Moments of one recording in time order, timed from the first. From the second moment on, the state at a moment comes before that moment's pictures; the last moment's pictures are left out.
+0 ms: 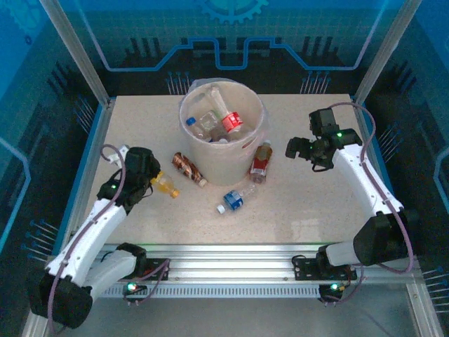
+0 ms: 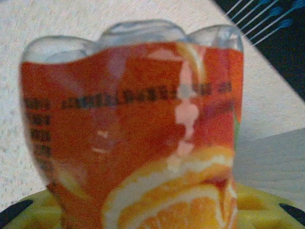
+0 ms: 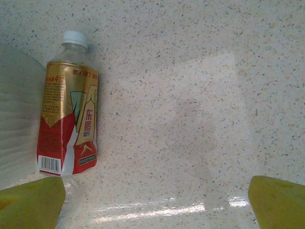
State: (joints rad) left arm -0.23 0.92 0.81 -0.60 -0.40 -0.94; right arm 0.16 1.39 1.29 -1.01 0.04 0.43
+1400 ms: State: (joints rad) left arm -0.51 1.45 1.49 -0.02 -0.12 -0.26; right arm 0.16 1.31 1.22 -0.97 0.02 0.44
